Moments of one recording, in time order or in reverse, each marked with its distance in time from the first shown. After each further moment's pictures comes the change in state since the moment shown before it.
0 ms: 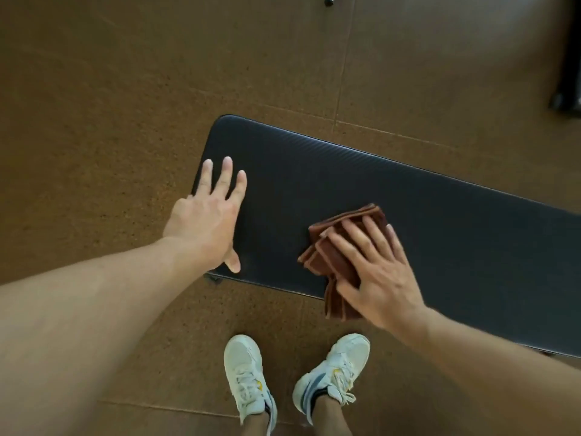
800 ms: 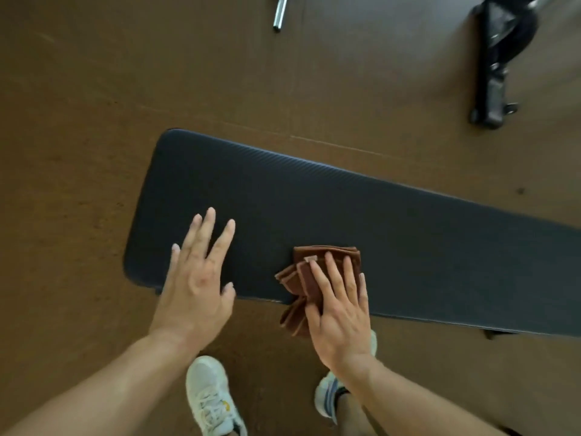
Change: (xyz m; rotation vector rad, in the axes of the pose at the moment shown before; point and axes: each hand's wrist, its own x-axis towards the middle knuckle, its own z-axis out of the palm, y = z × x) left_hand -0.064 0.063 0.041 -0.755 0.326 0.058; right_hand -0.064 -0.036 0.022 0.172 0.018 0.377
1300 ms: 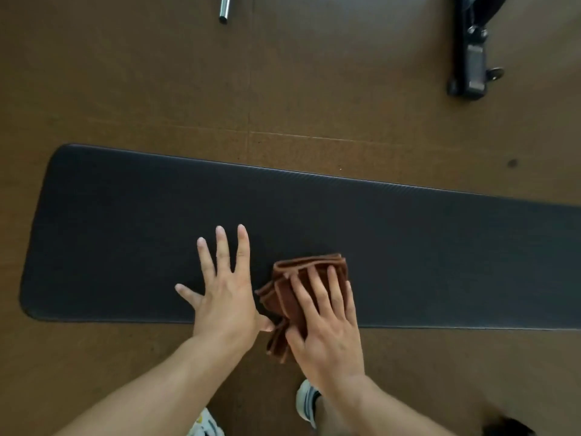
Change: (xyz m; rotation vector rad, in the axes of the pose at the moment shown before) left_hand 0.038 0.146 0.088 0.190 -0.343 -0.235; right_hand -0.016 0.096 -0.011 0.036 0.085 -0.041
